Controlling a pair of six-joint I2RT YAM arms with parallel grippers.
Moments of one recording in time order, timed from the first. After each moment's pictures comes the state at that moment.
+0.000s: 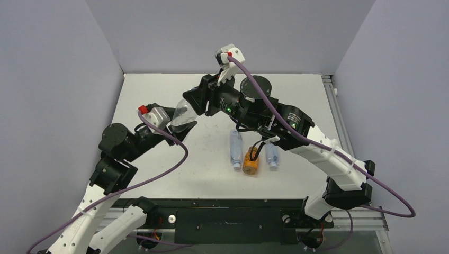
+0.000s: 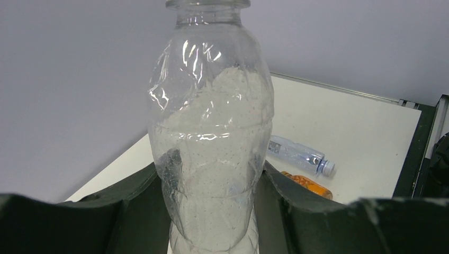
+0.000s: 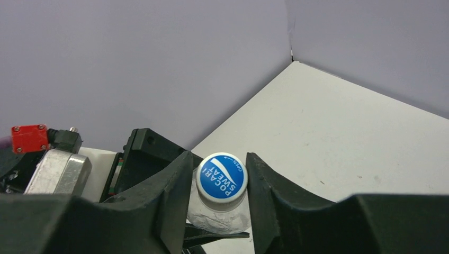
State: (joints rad) left arm -0.51 0.72 1.00 -0.15 0.41 0.09; right arm 1.15 1.57 2.08 -0.53 0.23 0.33
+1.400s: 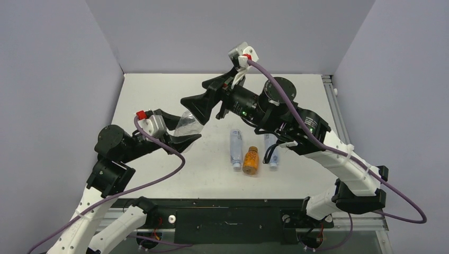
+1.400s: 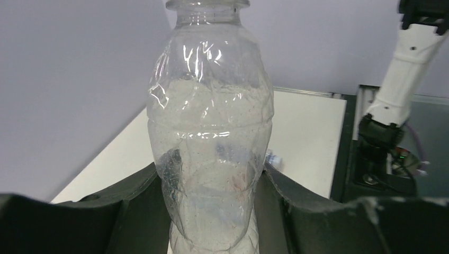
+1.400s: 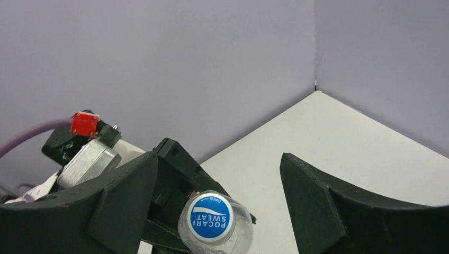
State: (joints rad) left arm -0.50 0.71 1.03 -0.16 0.68 0.01; right arm 1.15 1.44 1.97 -0.42 0.08 0.25
